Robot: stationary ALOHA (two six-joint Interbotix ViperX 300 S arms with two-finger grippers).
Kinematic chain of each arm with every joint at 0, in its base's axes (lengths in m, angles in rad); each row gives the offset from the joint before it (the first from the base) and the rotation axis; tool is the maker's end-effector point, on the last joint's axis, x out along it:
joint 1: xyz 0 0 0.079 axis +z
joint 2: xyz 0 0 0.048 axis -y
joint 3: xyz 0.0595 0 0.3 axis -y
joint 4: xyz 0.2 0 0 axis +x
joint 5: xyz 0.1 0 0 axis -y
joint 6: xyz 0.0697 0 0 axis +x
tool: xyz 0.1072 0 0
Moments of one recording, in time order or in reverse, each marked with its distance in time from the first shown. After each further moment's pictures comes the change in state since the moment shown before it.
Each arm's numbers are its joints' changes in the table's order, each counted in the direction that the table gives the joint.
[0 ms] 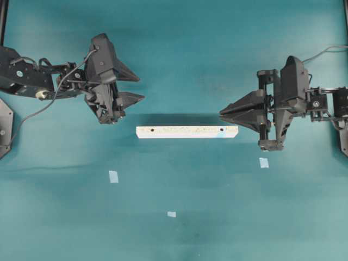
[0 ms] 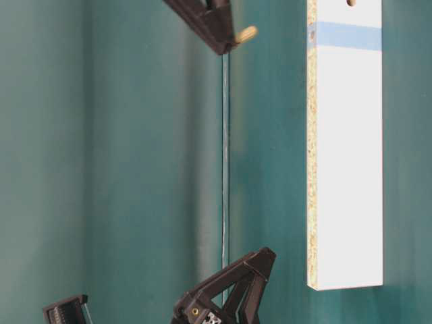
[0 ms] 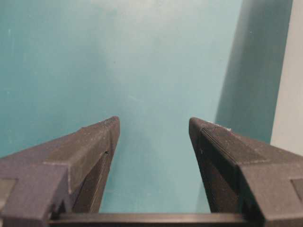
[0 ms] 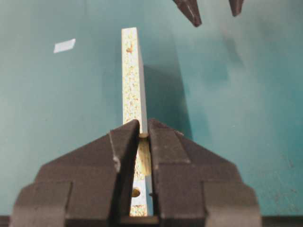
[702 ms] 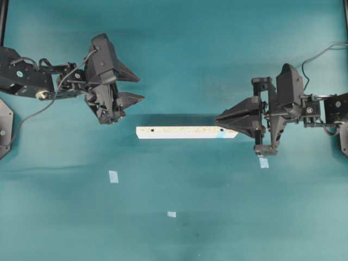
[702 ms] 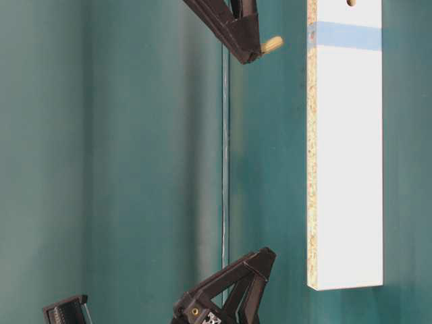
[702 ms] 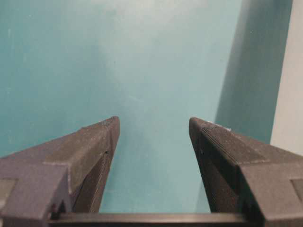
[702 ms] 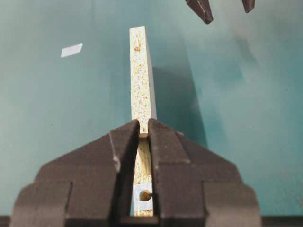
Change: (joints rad) left arm 0.000 0.000 0.002 0.002 0.000 0.000; right arm 0.034 -0.137 0.000 0.046 0.181 -0.005
